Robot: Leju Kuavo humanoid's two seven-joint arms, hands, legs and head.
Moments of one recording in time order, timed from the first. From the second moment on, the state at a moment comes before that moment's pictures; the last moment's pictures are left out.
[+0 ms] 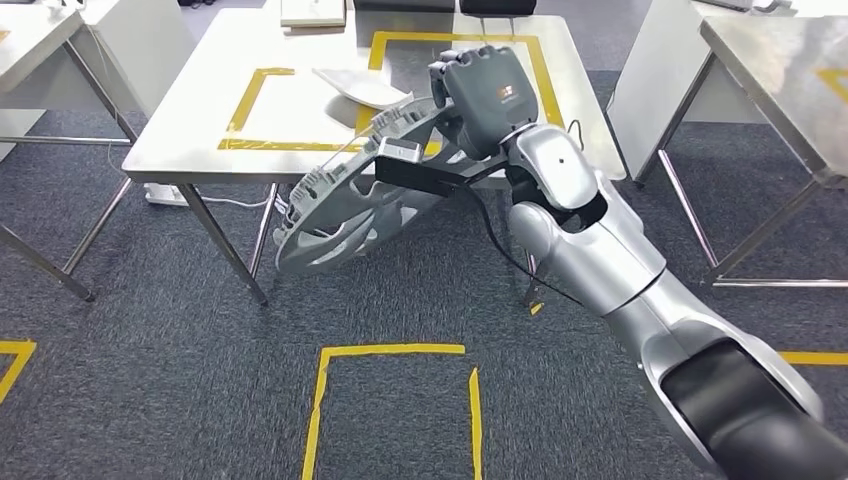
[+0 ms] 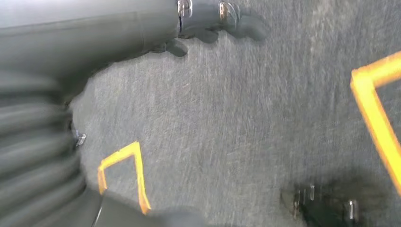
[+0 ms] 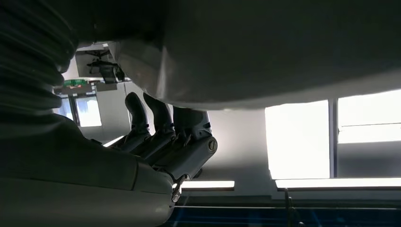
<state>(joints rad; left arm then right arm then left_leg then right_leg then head) -0.11 -0.14 0.57 -0.19 -1.11 0.14 0.04 -0.95 -0.22 0.49 -1.28 1.07 -0.13 0.09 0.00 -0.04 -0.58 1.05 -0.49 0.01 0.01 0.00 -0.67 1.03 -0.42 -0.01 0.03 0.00</state>
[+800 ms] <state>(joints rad) -0.11 -0.14 0.57 -0.19 -1.11 0.13 0.04 -0.95 -0.25 0.46 -1.28 1.07 -0.14 0.10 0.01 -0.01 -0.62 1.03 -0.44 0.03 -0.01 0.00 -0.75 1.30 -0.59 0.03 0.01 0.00</state>
